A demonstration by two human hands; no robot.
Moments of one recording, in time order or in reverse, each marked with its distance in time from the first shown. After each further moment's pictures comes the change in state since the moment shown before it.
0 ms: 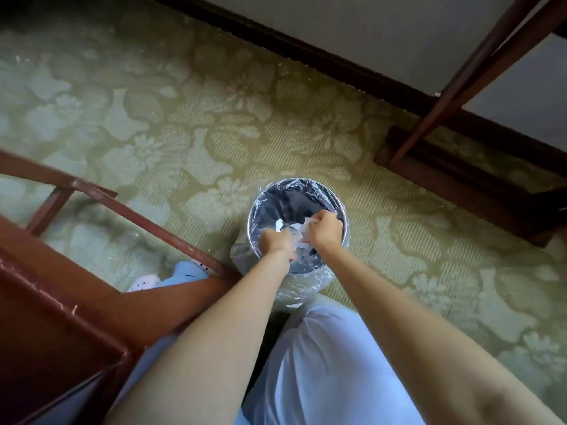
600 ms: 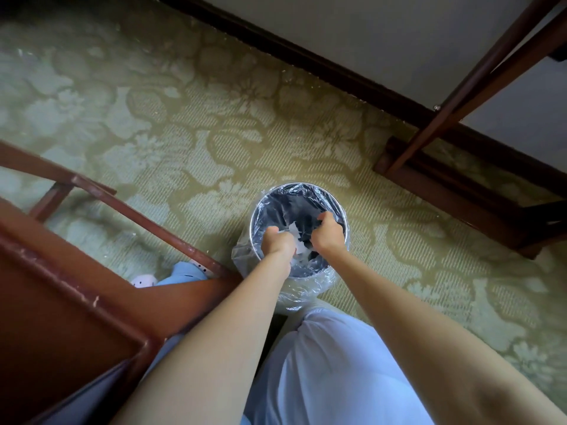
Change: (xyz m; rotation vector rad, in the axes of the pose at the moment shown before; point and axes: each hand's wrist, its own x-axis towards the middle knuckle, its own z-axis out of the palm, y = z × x) left_hand -0.016 0.011 -0.014 -0.094 -0.085 -0.010; right_hand -0.010 -0.007 -0.011 -0.224 -0.106 -0.064
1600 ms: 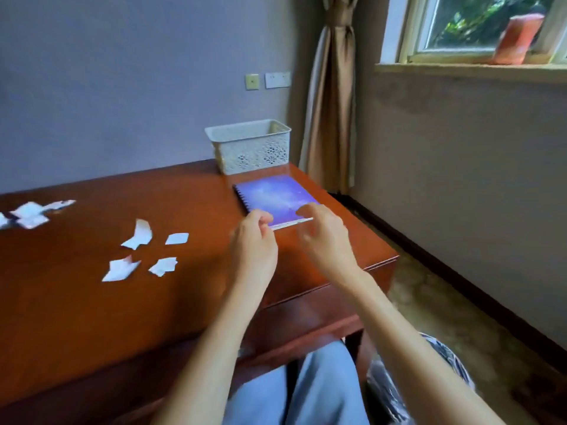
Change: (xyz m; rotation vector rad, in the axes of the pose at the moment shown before) left_hand -0.359 -0.077 -0.352 -0.040 0.956 0.935; right_hand -0.448 -0.176 0.028 -0.074 0.176 -1.441
